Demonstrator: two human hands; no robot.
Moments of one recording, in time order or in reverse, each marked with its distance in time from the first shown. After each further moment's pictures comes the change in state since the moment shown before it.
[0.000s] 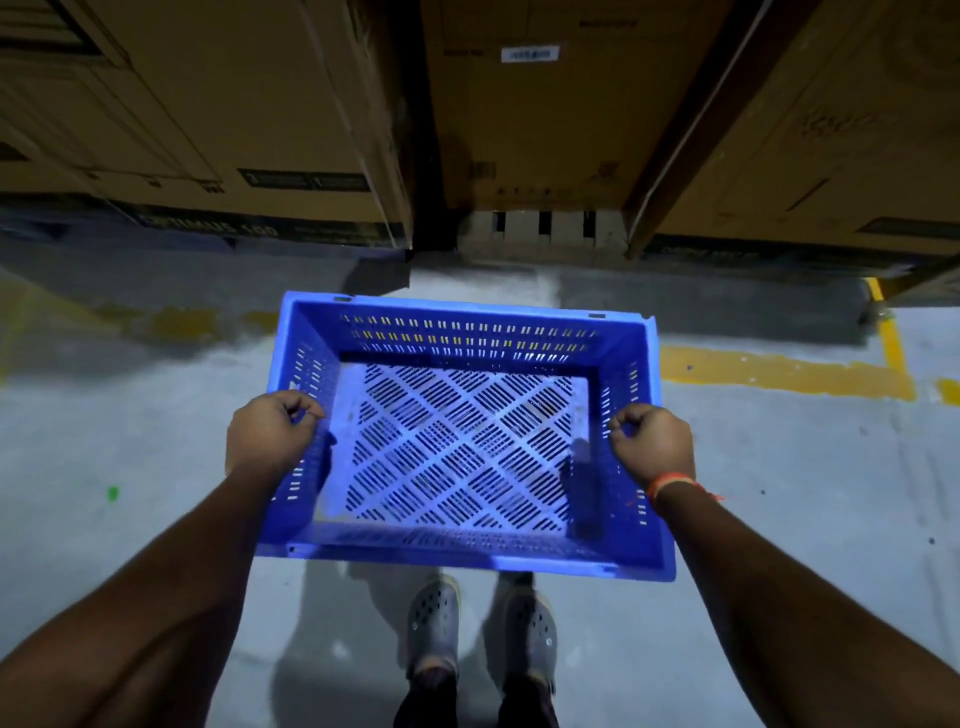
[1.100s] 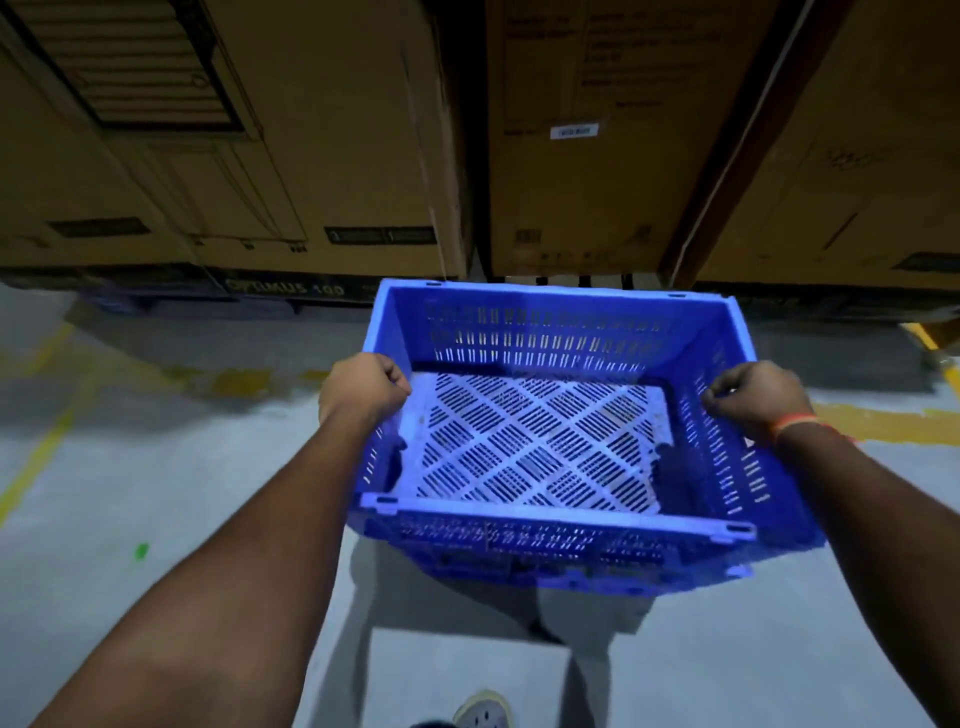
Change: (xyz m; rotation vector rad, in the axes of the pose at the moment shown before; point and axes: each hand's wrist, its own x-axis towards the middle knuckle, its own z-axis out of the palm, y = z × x) left_hand 0.017 0.002 0.005 0.041 0.053 0.105; right_hand 0.008 -0.003 -0.002 -0.177 0.099 -0.142
